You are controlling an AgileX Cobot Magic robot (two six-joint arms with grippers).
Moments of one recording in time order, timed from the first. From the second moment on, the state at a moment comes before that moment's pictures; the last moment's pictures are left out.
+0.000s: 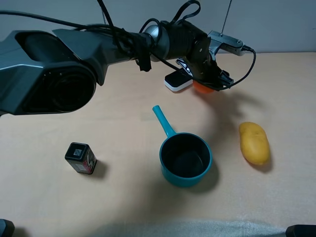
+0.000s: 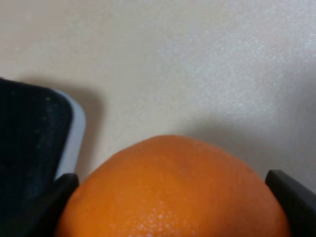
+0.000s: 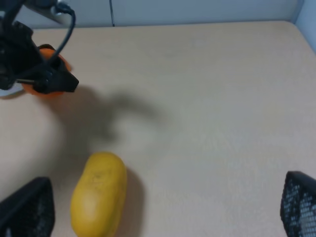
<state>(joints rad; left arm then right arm) -0.82 2.60 -2.18 0.15 0.46 -0.22 0.02 -0.01 -0.49 -0.01 1.02 0.04</state>
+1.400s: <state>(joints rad) -0.82 2.62 -2.18 0.14 0.41 -0.24 0.02 -0.01 -0.49 -0.01 1.02 0.04</state>
